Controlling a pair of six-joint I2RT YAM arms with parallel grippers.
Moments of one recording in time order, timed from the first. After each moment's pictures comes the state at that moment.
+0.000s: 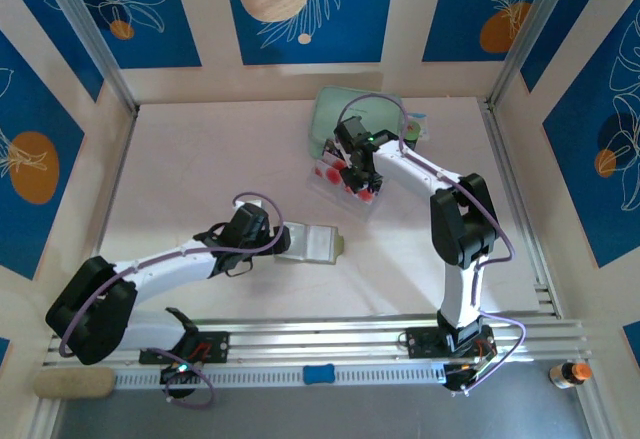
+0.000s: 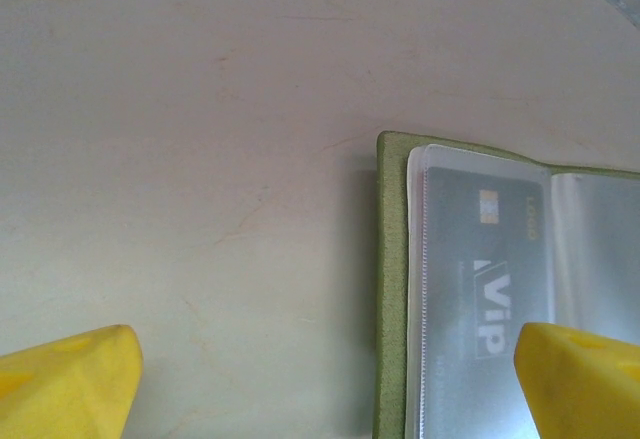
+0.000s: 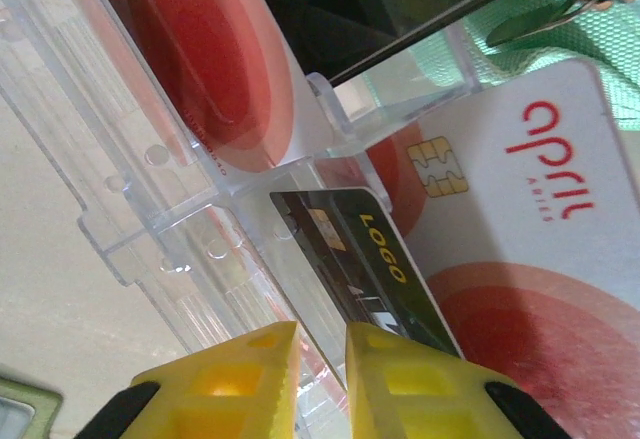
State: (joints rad) left arm -0.67 1.29 0.55 -0.18 -0.13 -0.67; right arm 0.52 1.93 1.54 -0.88 0.19 0.01
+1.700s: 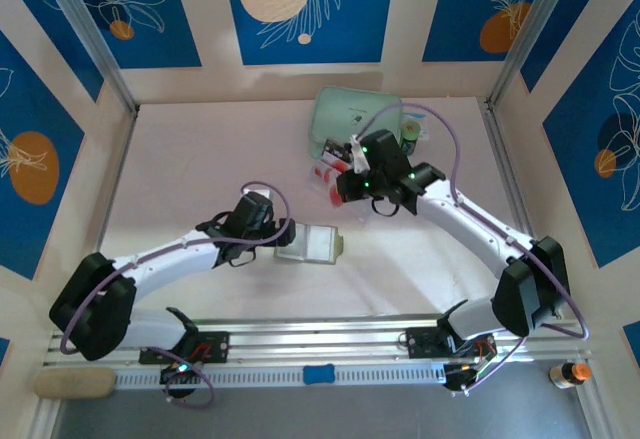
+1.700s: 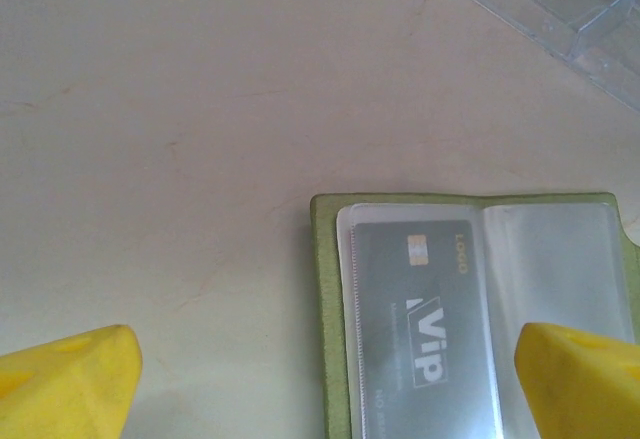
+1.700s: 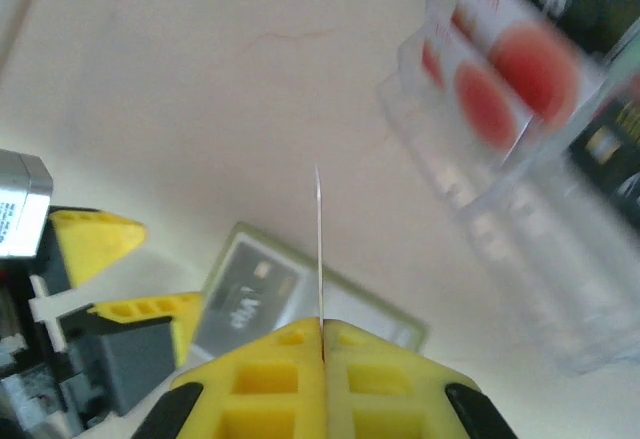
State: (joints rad) left arm -0.67 1.33 0.67 -0.25 -0.12 -0.56; right arm 0.57 1.40 1.10 -0.50 -0.22 0.44
